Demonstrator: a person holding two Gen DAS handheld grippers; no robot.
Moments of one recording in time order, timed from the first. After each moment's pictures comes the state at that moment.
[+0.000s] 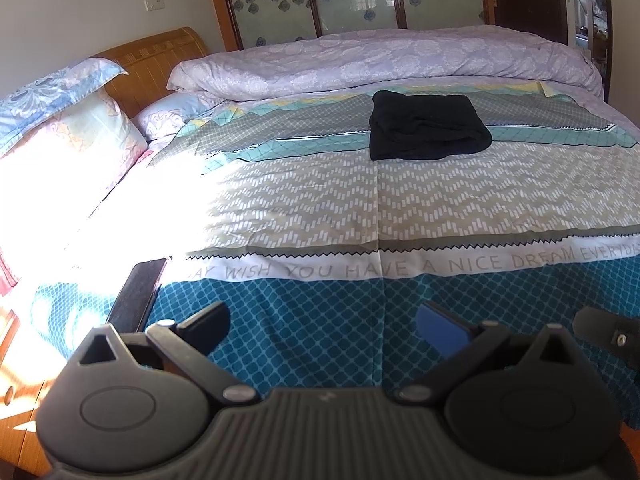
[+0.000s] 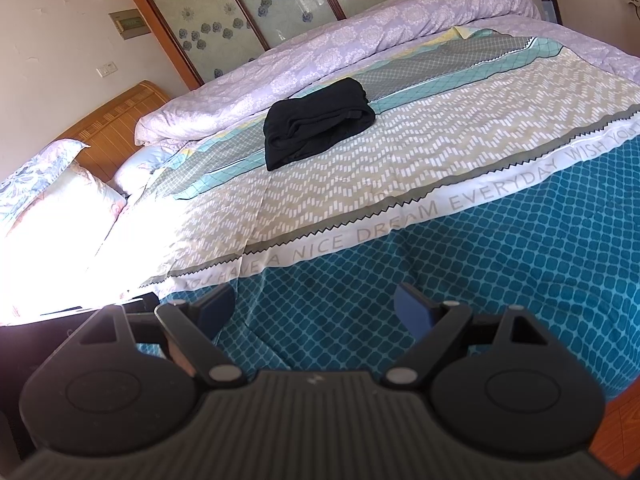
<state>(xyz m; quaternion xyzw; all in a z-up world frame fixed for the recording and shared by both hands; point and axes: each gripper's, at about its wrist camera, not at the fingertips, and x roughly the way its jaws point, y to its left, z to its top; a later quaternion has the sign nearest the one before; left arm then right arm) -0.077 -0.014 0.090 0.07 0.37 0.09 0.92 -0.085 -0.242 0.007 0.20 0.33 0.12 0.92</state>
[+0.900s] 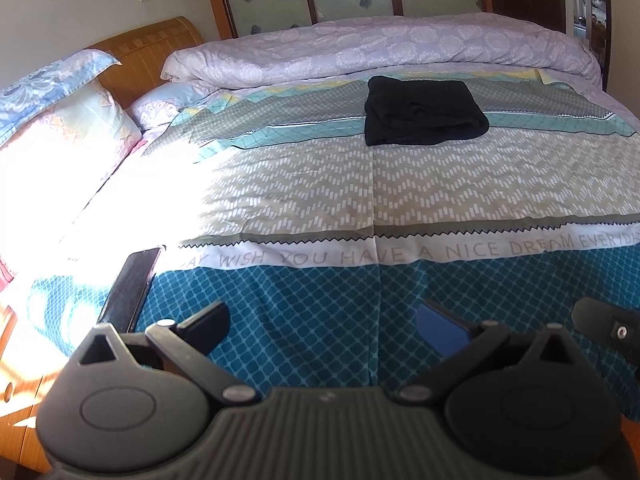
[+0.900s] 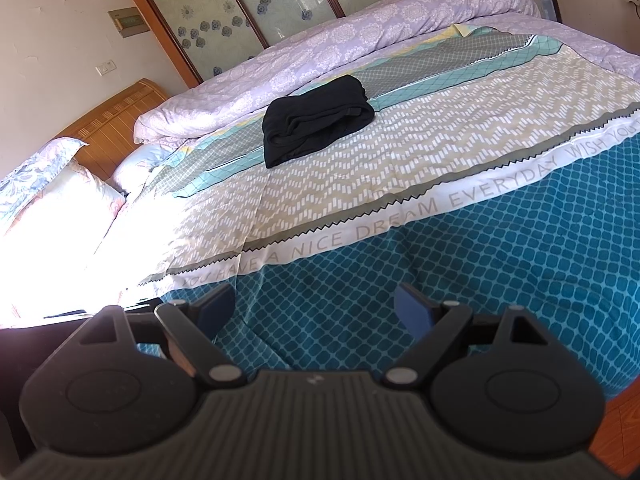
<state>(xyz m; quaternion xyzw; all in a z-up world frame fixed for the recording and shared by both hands) -0.073 -0.015 0.086 0.07 0.39 0.08 0.91 -0.085 -0.241 0.006 0.21 0.33 0.11 0.91</state>
